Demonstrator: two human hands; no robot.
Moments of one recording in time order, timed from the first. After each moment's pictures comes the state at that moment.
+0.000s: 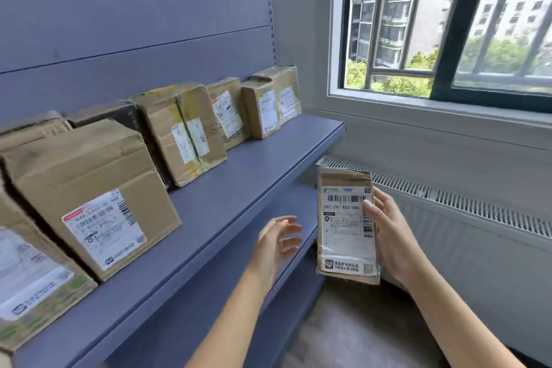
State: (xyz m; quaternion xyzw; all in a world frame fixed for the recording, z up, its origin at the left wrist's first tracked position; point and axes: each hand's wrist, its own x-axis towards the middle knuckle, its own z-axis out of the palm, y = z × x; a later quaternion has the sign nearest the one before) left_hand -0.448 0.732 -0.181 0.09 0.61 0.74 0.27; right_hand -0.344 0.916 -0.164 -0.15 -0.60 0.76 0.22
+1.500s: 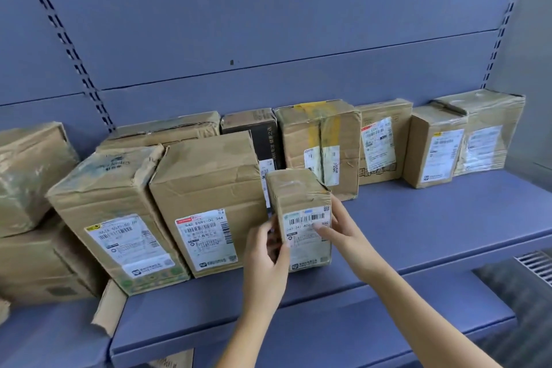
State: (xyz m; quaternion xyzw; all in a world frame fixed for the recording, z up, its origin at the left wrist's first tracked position) left_hand -0.548 0.647 -0.164 -0.03 0.80 0.52 -0.31; right_hand -0.617 0.803 -0.148 0.24 -0.66 0.70 -0.12
